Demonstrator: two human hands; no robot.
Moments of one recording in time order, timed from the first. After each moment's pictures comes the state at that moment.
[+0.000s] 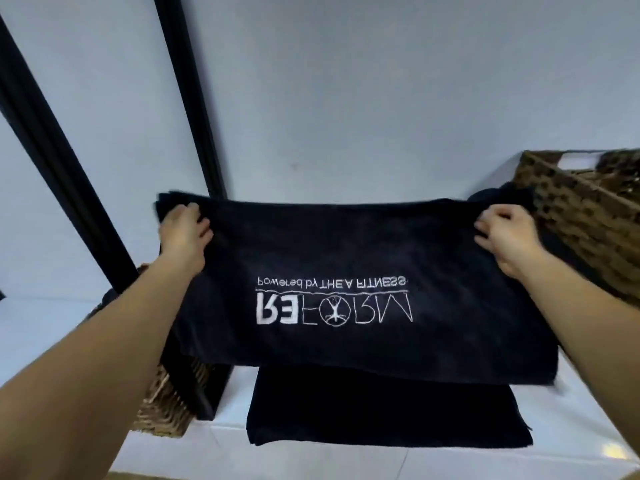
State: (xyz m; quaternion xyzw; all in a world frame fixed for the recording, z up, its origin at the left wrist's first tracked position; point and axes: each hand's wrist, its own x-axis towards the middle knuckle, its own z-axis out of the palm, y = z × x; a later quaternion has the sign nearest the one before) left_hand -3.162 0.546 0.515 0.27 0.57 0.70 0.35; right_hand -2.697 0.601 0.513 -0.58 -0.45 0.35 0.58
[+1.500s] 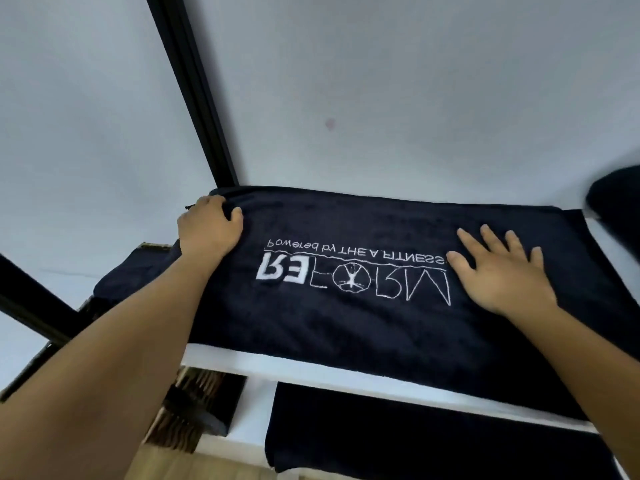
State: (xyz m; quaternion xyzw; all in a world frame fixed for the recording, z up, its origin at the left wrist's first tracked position) left_hand -3.239 0.697 0.416 0.51 0.84 0.20 -0.02; right_hand -2.806 0.695 0.404 -0.71 -0.71 0.05 -0.01
